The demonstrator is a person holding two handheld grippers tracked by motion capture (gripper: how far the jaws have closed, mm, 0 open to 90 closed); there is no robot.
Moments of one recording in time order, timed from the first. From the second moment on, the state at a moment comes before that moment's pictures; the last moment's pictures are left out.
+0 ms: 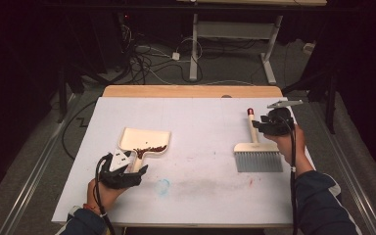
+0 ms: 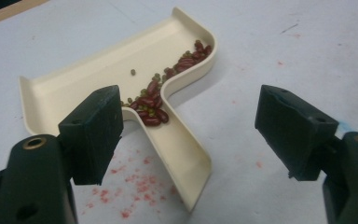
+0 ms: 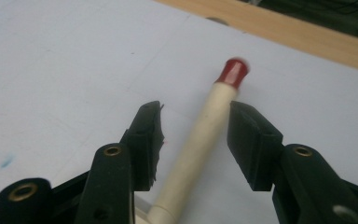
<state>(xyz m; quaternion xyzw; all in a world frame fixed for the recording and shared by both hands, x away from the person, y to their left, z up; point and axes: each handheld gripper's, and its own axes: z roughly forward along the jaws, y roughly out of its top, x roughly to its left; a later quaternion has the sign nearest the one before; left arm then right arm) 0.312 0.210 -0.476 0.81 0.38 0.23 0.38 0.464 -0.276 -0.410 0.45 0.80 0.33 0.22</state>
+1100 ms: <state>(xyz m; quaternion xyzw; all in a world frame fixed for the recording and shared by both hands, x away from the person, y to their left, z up) 0.305 0.206 -0.485 0.82 0.36 0.23 0.38 0.436 -0.262 -0.408 0.40 0.77 0.41 0.29</state>
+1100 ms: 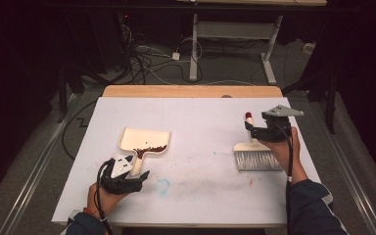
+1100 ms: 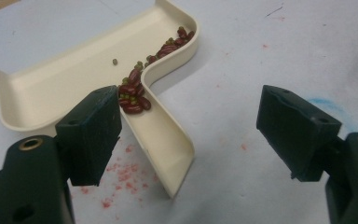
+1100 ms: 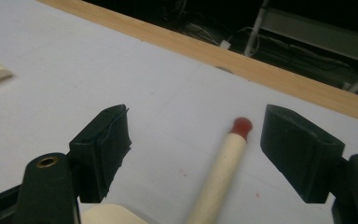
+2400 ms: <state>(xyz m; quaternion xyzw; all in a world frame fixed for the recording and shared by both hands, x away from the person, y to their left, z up) 0.304 0.201 -0.484 0.83 0.34 0.22 0.38 0.398 -0.245 -0.381 0.33 0.75 0.46 0.34</state>
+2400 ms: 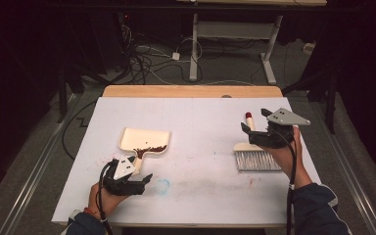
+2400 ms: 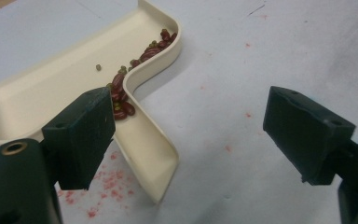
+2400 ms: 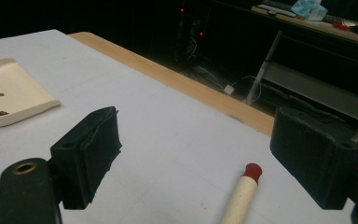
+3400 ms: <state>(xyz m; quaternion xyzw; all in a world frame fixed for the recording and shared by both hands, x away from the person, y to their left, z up) 0.303 0.197 -0.484 0.84 0.33 0.23 0.37 0.364 -0.244 -0.372 0.29 0.76 0.46 0.36</state>
